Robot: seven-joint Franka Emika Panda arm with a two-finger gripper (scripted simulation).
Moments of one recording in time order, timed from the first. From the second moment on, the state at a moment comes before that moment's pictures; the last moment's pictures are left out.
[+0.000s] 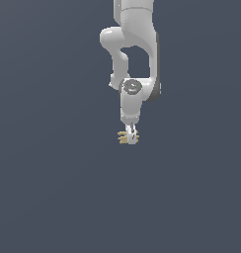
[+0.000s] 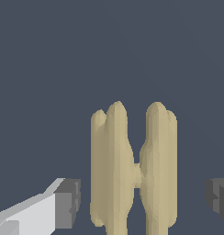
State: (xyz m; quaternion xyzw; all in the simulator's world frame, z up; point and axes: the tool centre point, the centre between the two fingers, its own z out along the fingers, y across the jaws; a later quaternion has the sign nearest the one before) arm -0.099 0.043 0.051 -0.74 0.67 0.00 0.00
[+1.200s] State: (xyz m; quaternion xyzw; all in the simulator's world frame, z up) arm -0.099 0.043 0.021 -0.74 0.67 0.00 0.00
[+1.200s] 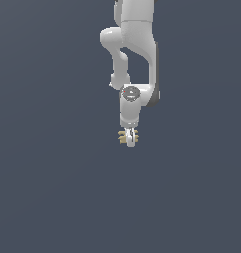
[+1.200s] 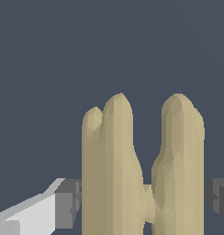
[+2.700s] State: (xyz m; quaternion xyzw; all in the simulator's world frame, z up) arm -0.106 -0.067 0.233 -0.74 0.67 0.00 0.00
